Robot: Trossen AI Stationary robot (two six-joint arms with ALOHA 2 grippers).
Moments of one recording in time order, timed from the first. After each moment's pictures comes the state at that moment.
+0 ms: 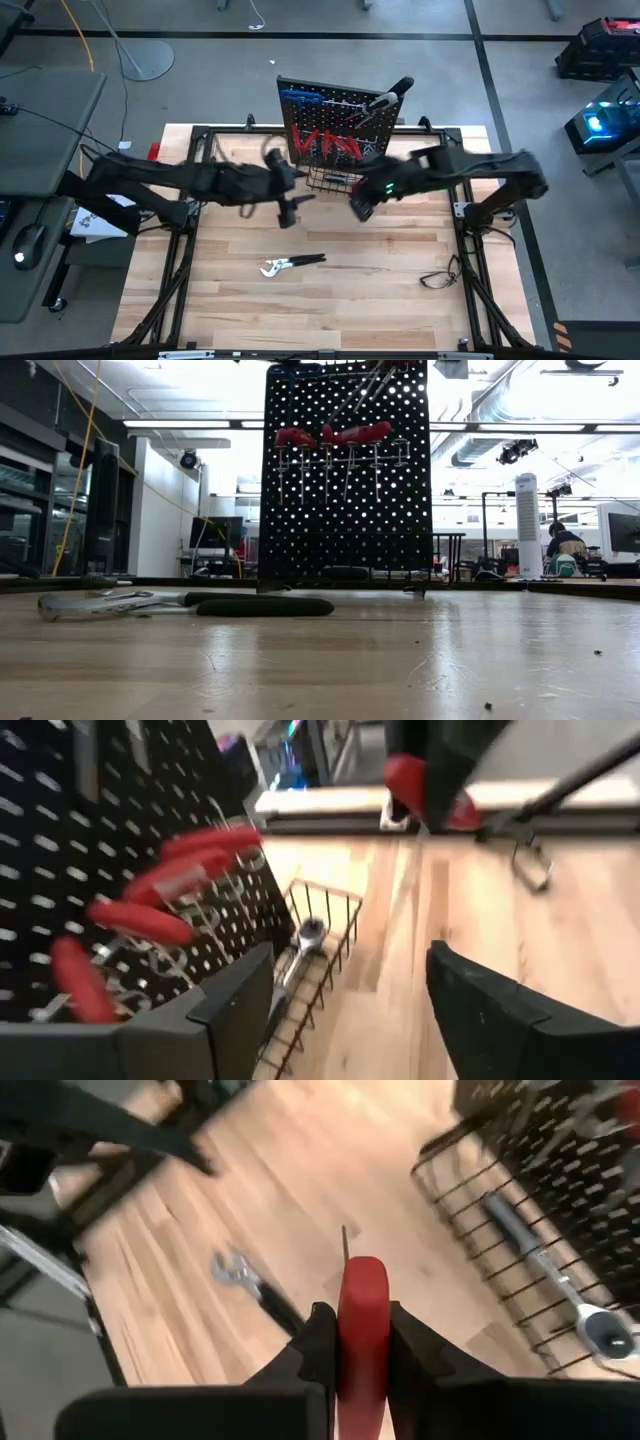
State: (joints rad) left arm -0.14 1.33 1.28 -0.42 -0.45 -0.01; right arm 0.12 1.55 1.74 -1.08 0.22 0.76
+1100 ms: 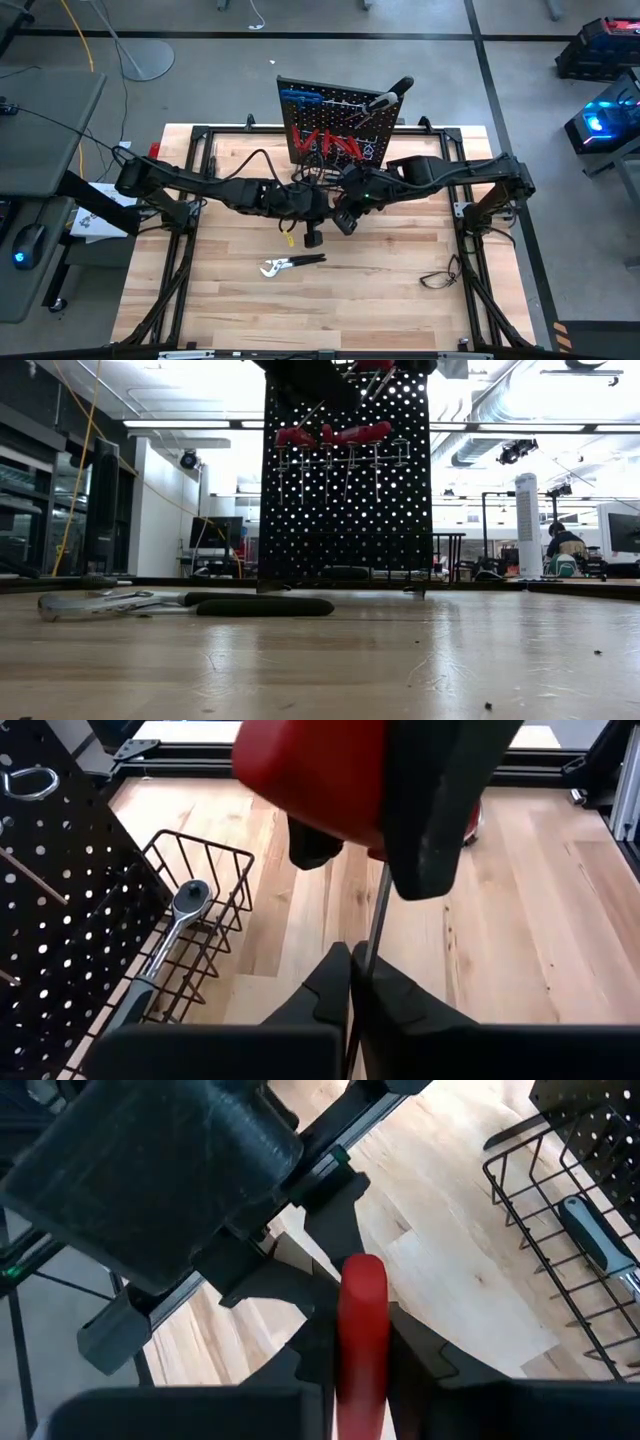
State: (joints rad) left arm -0.12 1.61 1.28 -0.27 -0.22 -0.09; right arm 0.12 1.66 1.74 -0.96 0.12 0.70
